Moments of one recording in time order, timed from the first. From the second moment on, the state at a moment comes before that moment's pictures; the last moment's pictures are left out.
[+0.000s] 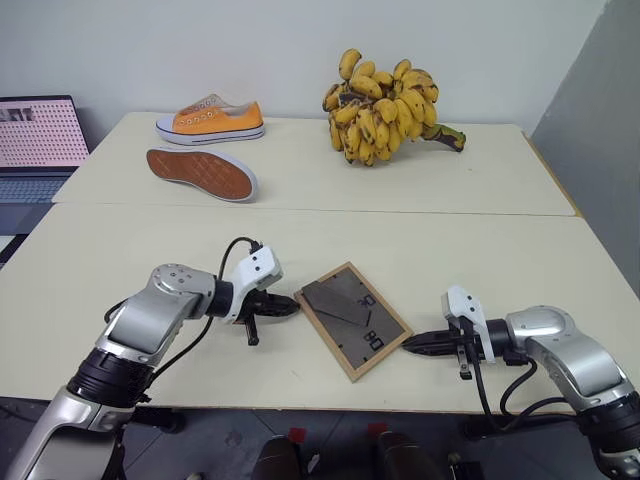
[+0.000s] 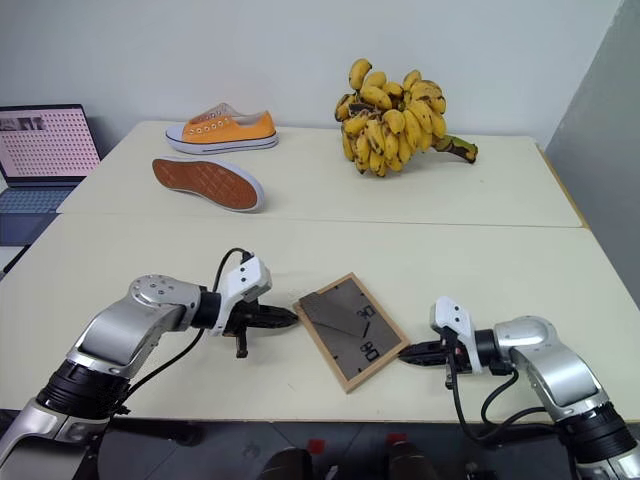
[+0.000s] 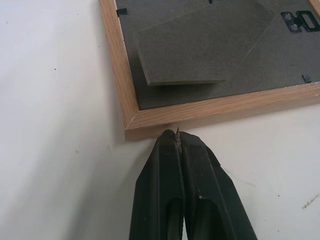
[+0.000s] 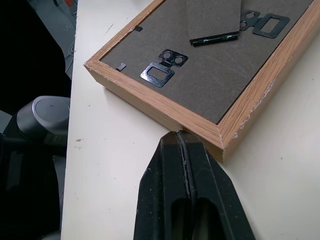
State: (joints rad) left arm -0.48 0.81 -0.23 -0.08 -0.28 0.67 -1.14; right arm -0.25 -0.73 0.18 -0.15 0.36 0.47 1.22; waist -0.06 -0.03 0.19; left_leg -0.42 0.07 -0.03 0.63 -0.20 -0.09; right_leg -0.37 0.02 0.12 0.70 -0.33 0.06
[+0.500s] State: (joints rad) left arm -0.63 0.66 -0.27 0.18 -0.17 0.61 -1.06; right arm -0.25 -0.69 0.18 -0.16 0.38 0.52 1.17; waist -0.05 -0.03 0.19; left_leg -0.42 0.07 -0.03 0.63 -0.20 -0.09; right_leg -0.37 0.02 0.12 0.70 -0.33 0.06
